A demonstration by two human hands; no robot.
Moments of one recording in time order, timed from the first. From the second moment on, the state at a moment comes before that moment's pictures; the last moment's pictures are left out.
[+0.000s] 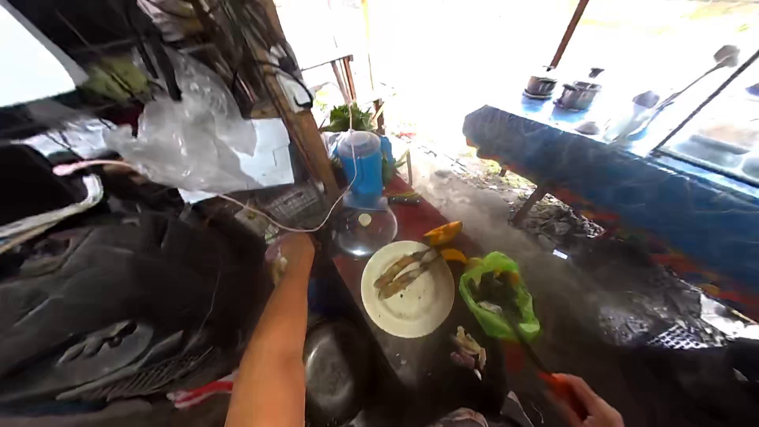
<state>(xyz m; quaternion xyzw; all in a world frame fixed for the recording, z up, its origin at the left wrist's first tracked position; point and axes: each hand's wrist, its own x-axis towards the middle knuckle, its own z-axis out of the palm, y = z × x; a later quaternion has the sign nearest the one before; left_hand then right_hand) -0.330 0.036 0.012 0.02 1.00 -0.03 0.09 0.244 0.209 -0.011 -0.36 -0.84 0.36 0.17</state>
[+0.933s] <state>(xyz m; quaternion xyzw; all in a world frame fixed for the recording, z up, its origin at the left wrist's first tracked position) -0.106 0.084 0.018 0.08 0.46 0.73 0.51 0.127 0.194 -0.004 -0.24 -0.83 0.49 0.11</state>
